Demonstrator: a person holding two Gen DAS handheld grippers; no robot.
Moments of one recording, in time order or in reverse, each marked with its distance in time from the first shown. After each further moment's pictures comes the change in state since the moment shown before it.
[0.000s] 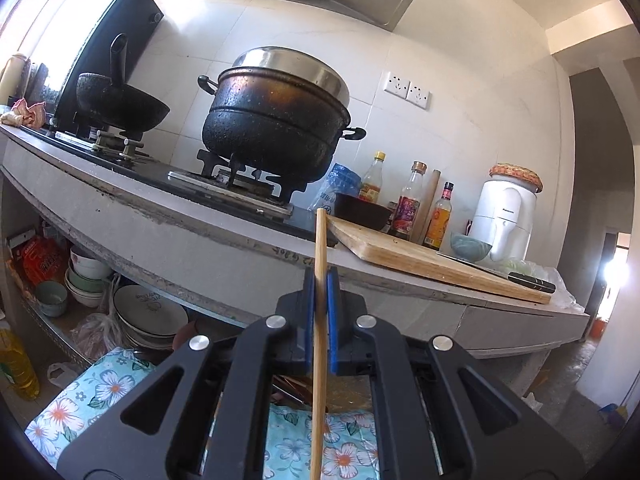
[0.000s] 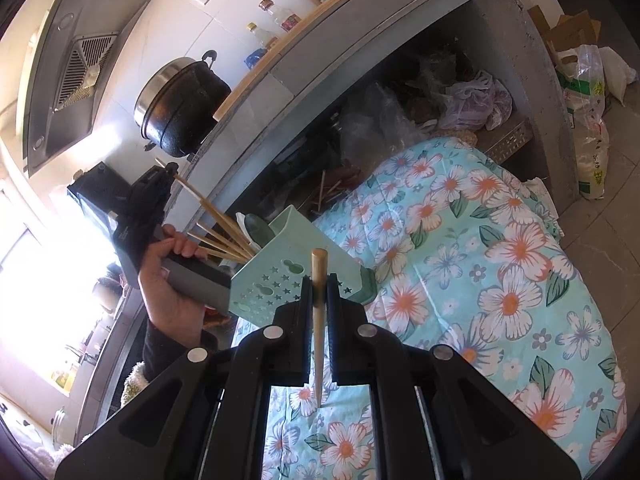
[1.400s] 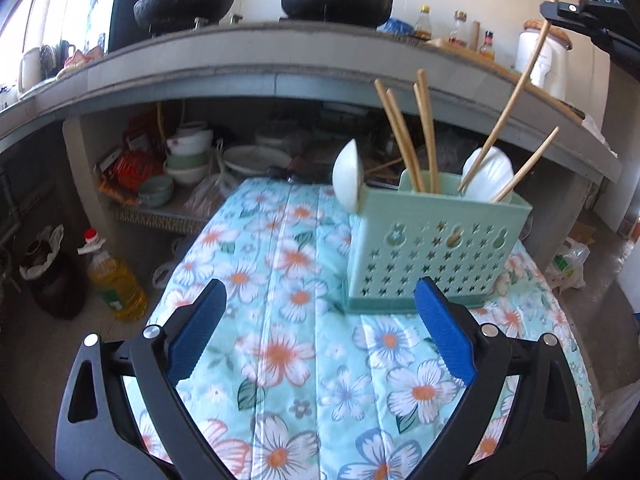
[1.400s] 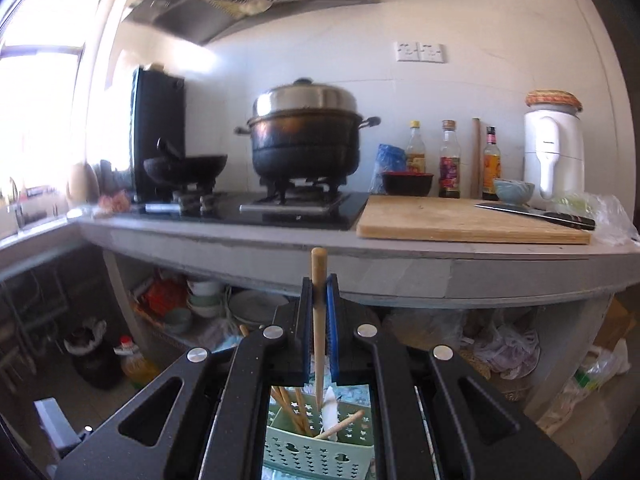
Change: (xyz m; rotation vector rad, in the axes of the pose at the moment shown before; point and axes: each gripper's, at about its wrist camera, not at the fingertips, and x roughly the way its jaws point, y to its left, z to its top) left arm -0.161 0.091 -0.093 0.143 0.520 0.225; right arm 0.053 0.227 0.060 -0.793 -0.246 -0.102
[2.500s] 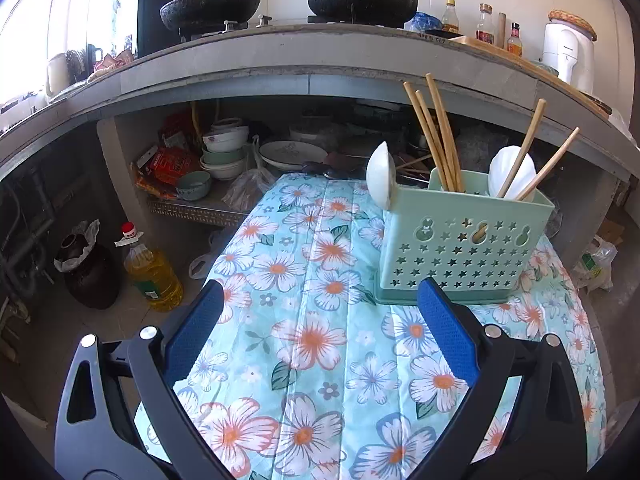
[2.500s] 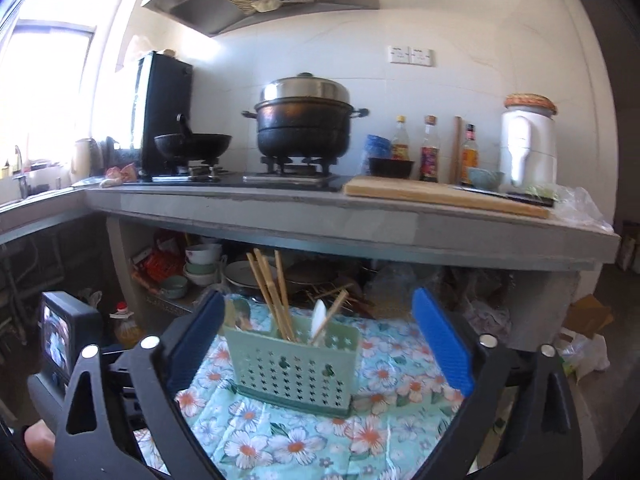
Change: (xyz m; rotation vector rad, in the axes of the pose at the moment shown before) left arm -0.023 -0.003 0.005 -0.002 0.016 0.137; right arm -0.101 0.004 -0.069 -0.019 0.009 -0.074
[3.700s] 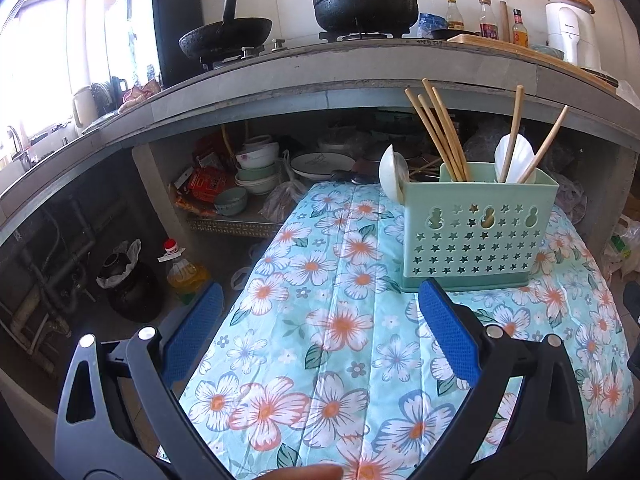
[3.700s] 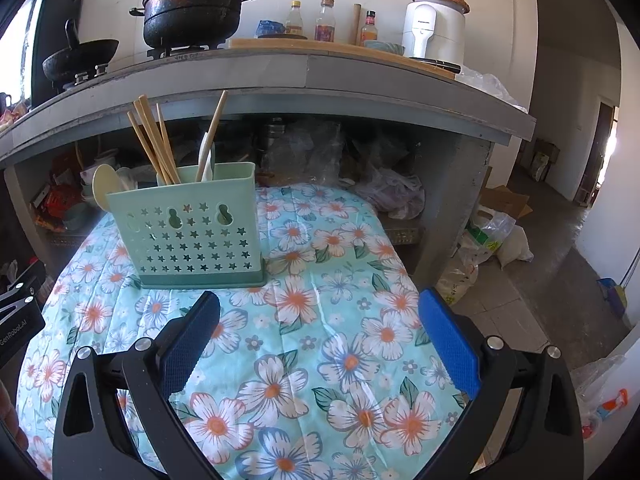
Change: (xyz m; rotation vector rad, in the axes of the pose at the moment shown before) left arm -0.033 -0.012 -0.011 0.078 -0.035 0.153; right arm 0.024 -0.014 -0.101 0.108 0.358 -0.379
